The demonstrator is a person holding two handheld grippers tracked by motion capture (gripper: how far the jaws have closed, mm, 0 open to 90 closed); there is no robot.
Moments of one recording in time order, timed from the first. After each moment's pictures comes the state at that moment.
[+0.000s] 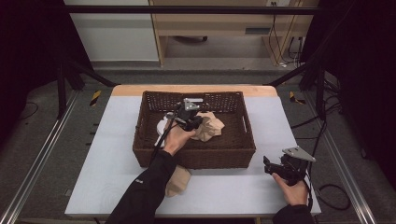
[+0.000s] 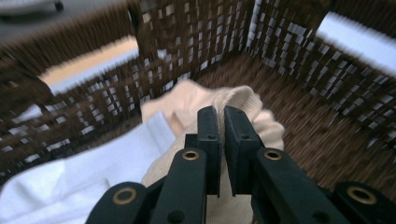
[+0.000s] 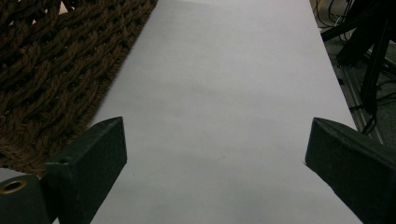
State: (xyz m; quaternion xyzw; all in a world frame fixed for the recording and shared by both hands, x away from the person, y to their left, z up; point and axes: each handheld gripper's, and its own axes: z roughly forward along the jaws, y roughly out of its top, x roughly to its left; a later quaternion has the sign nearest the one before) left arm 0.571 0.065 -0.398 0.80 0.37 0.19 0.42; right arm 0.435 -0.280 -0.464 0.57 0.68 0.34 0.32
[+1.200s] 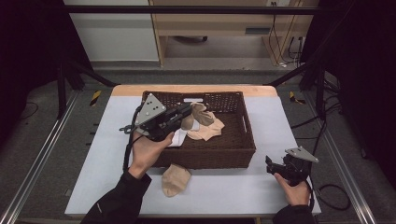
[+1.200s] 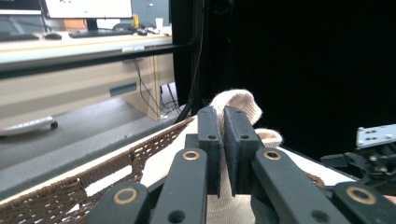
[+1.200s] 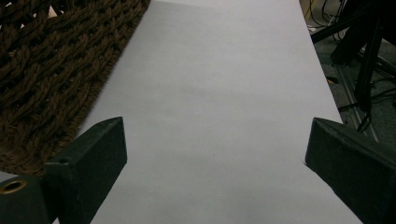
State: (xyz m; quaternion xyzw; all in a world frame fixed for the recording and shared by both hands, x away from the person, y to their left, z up) left arm 0.461 0.121 -0.289 0.70 0.28 0.24 0.61; right arm 0.433 -0.286 -0.463 0.57 0.67 0.34 0.32
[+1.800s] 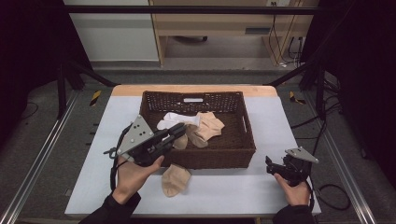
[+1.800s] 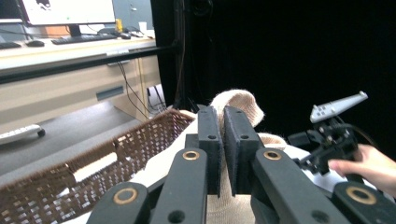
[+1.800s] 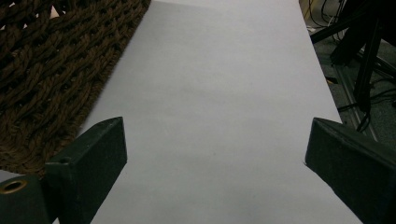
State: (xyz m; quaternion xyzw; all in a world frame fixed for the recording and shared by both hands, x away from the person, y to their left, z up) left arm 0.405 0.141 -0.296 0.72 0.24 0.23 0.61; right arm 0.431 -0.285 -0.462 0.57 0.67 0.34 0.32
